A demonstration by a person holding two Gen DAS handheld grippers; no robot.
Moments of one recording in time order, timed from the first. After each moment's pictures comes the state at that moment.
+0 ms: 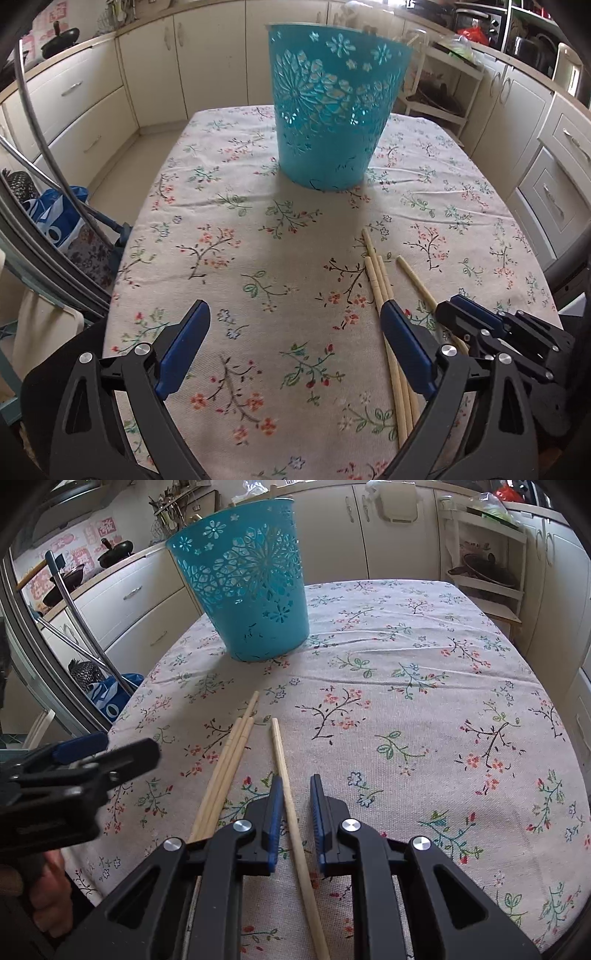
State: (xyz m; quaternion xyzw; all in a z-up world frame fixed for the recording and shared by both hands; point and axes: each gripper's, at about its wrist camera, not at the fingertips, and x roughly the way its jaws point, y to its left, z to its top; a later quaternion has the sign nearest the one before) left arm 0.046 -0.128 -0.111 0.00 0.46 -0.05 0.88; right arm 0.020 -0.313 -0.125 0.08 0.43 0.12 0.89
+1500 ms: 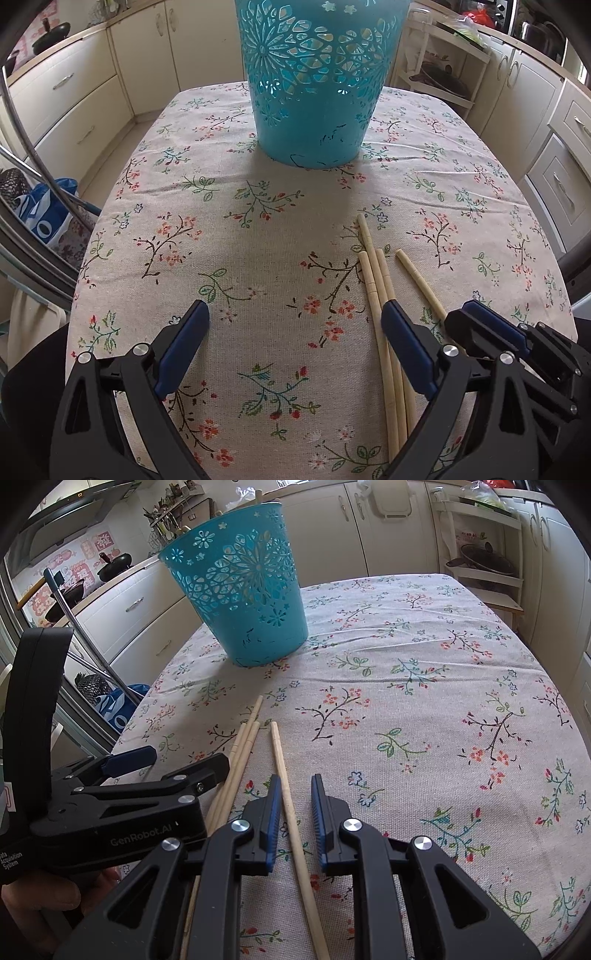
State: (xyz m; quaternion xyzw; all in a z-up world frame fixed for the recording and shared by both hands) left arm 0.066 -0.152 -0.137 0.01 0.49 -0.05 0.87; right arm 0.021 -0.319 -0.126 0.11 0.43 0.13 0.89
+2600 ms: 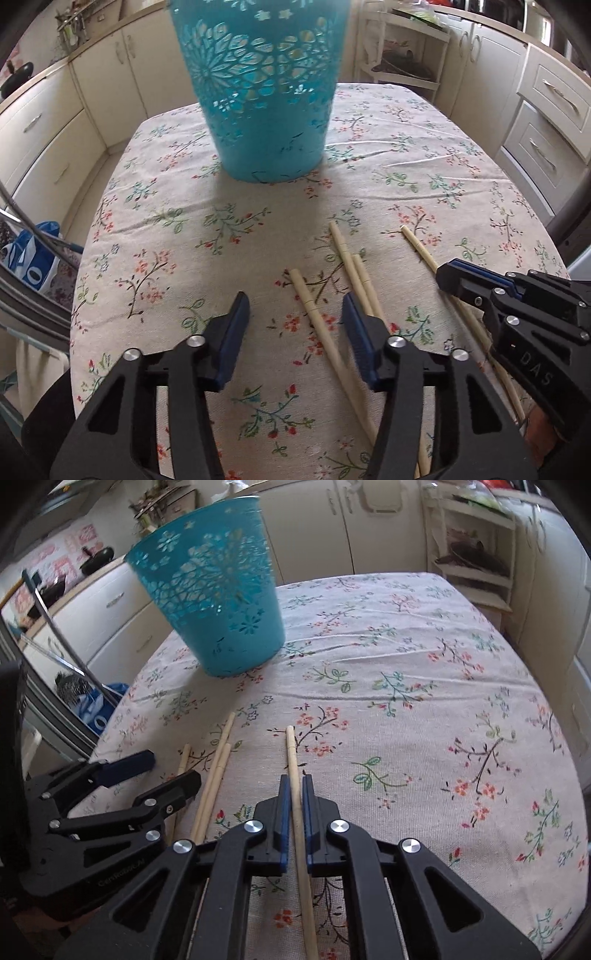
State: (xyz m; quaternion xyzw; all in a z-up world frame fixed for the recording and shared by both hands) left arm 0.069 -0.170 -0.134 0.07 0.47 -0.11 0.87; right arm 0.046 -0.327 -0.125 0.10 0.45 0.09 0.88
